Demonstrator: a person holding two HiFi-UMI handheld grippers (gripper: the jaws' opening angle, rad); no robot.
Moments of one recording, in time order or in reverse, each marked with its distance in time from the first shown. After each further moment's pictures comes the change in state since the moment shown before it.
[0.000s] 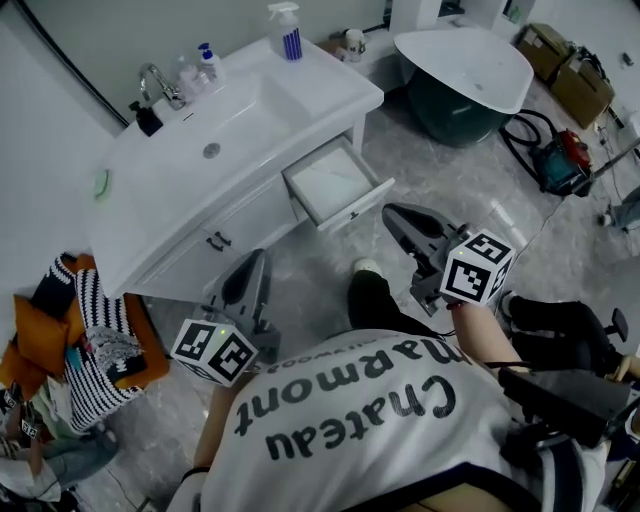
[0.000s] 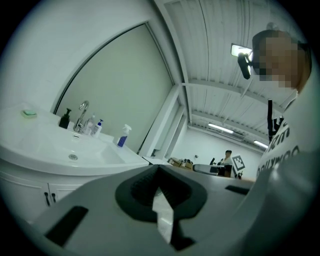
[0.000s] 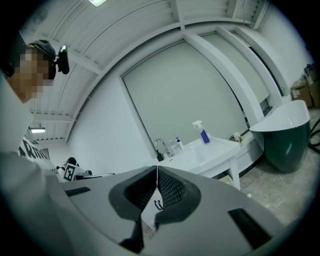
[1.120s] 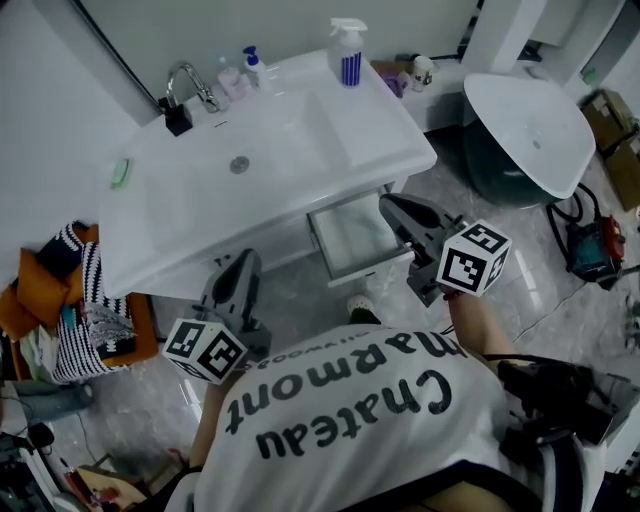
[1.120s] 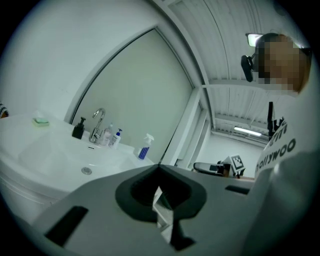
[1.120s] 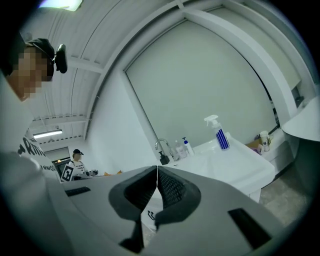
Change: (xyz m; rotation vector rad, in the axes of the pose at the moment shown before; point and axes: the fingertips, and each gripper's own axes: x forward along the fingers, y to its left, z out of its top) left arm 0.103 0.091 0.058 -0.047 -0.095 0.268; right arm 0.162 -0.115 0.082 -0.030 0.110 0.234
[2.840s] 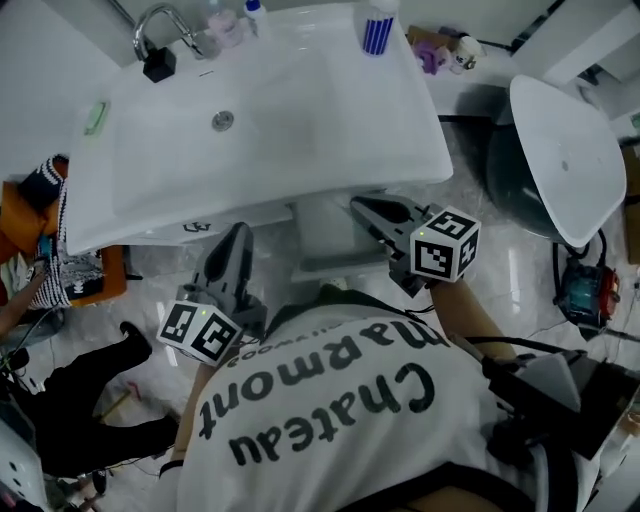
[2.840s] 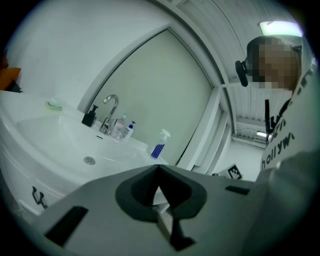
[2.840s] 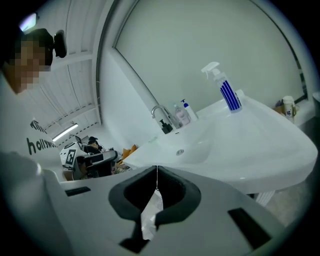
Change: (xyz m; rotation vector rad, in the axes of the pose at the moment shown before) left arm 0.104 0.021 -0.047 -0.105 -0.059 0.208; right arm 0.066 -0.111 -0.081 0.074 0.359 0.237
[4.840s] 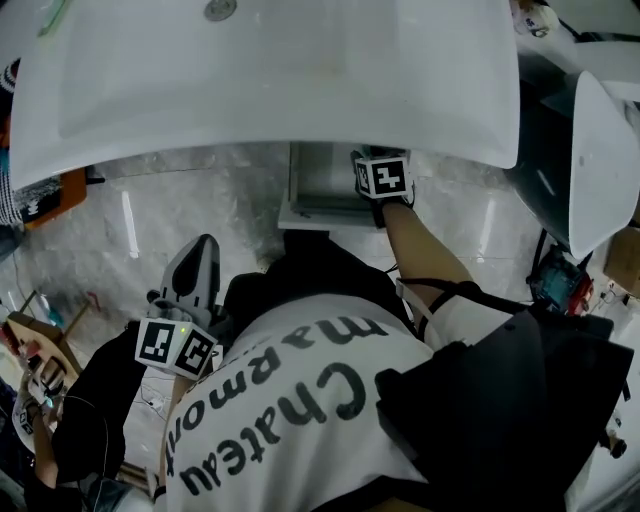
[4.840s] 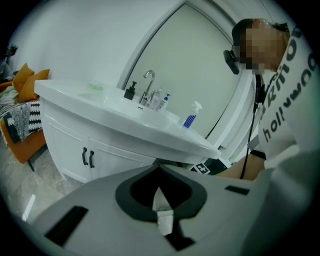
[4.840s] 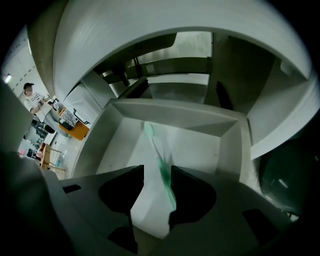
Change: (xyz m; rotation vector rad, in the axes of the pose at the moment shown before) left arm -0.084 0.081 -0.121 -0.090 0.268 0.318; right arm 0.087 -0.213 -0.250 -0.006 0.673 -0.593
